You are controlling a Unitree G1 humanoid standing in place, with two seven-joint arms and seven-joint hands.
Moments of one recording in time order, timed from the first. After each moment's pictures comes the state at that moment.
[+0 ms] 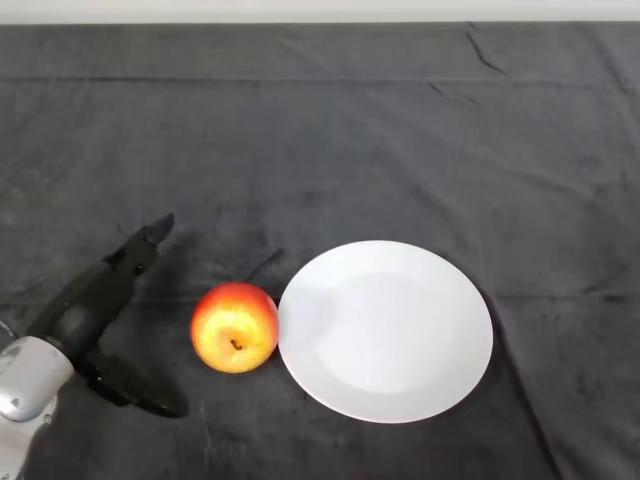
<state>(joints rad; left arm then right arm) -0.25 0.53 -0.16 0.41 0.25 -0.21 -0.20 -0.77 -0.45 -0.82 1.22 0.78 0.38 0.42</state>
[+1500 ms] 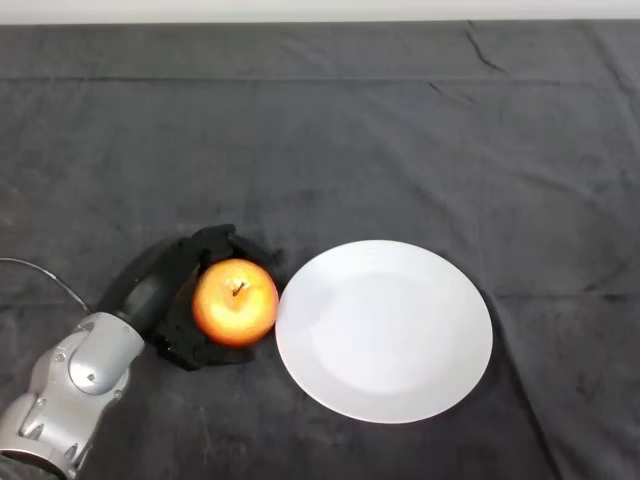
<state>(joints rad) -0.44 0.39 -0.23 0.65 0.29 -0.36 0.00 -0.77 -0.45 -0.82 1.22 0.78 0.38 0.42</state>
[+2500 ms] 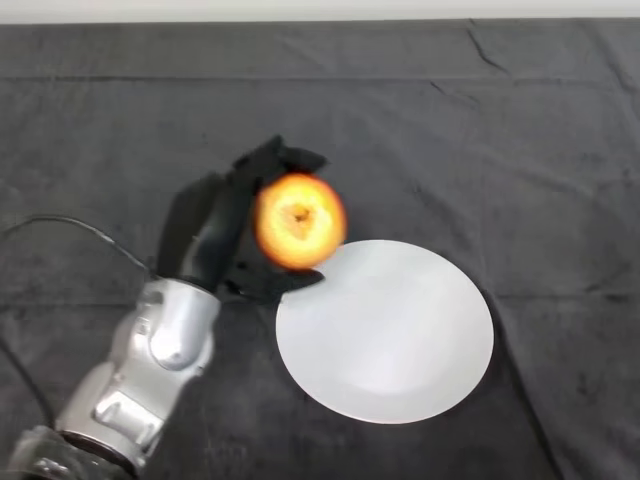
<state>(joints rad) -0.44 0.28 -0.39 0.40 0.35 -0.27 0.29 -0.77 -0.45 -0.82 1.22 0.78 0.38 0.42</state>
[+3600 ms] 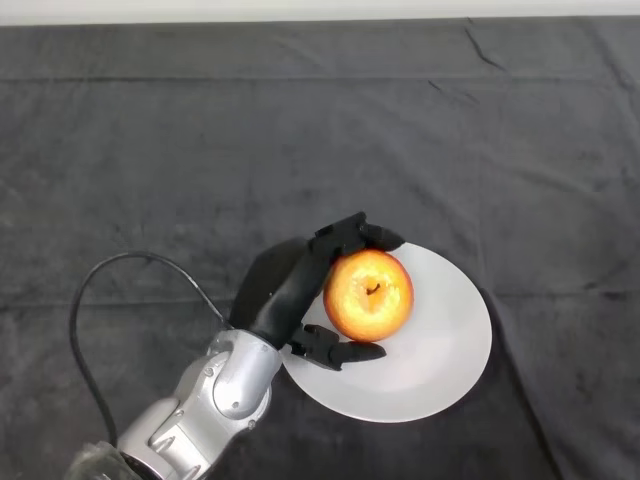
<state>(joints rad) -0.46 0.25 -0.63 0.53 0.26 -0.29 0.36 -0.77 -0.45 -0.82 1.22 0.78 0.38 0.42</state>
